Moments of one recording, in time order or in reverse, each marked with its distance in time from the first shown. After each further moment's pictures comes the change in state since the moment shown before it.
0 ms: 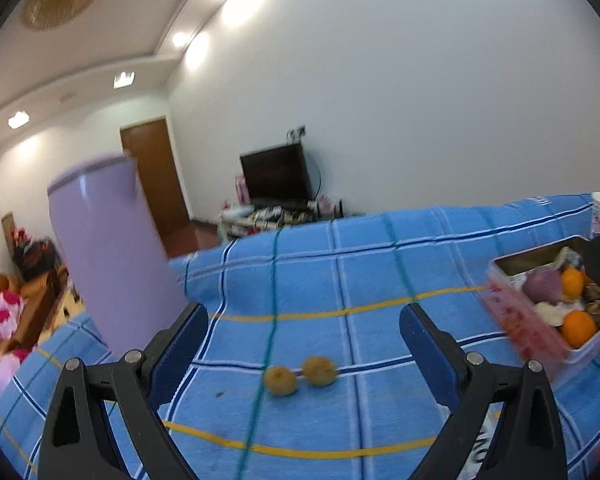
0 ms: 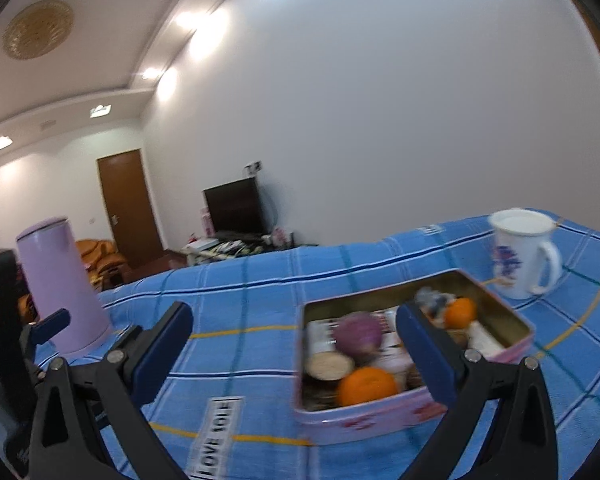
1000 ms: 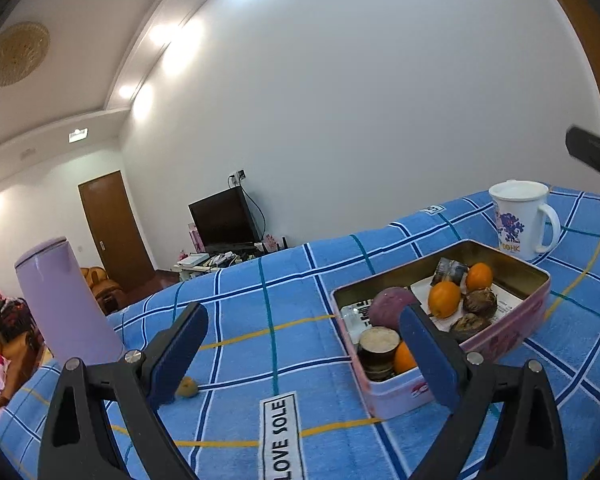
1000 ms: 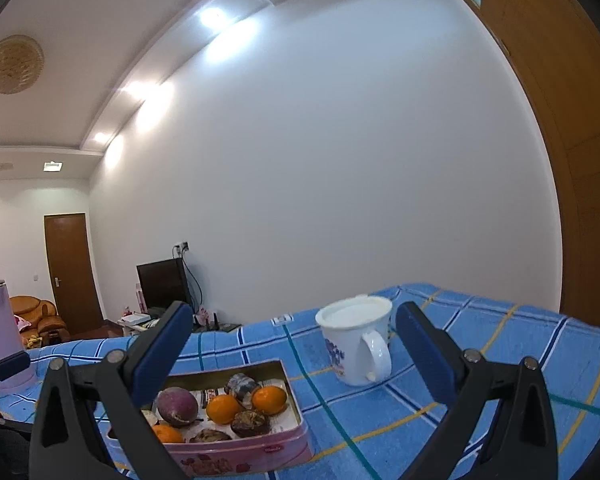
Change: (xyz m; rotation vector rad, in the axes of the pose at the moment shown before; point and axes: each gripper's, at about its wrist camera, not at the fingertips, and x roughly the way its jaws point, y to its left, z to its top) left arm -0.077 -0.137 0.001 0.155 -0.162 -0.137; right arm -0.089 -0.151 0.026 0.037 -0.298 -0.247
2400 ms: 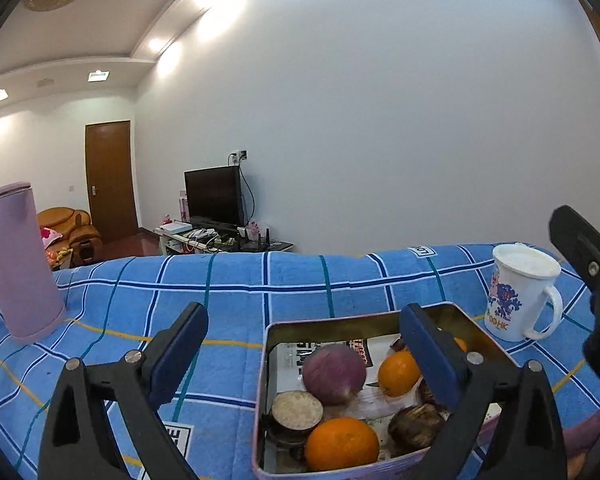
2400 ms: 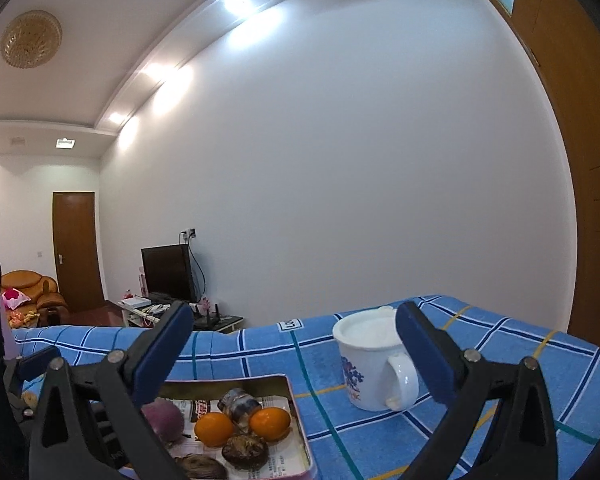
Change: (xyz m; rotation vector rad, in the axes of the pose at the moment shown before) left arm 0.057 -0.037 0.029 -0.253 0.025 -0.036; right arm 0.050 0.016 0.001 -0.094 -0.001 0.035
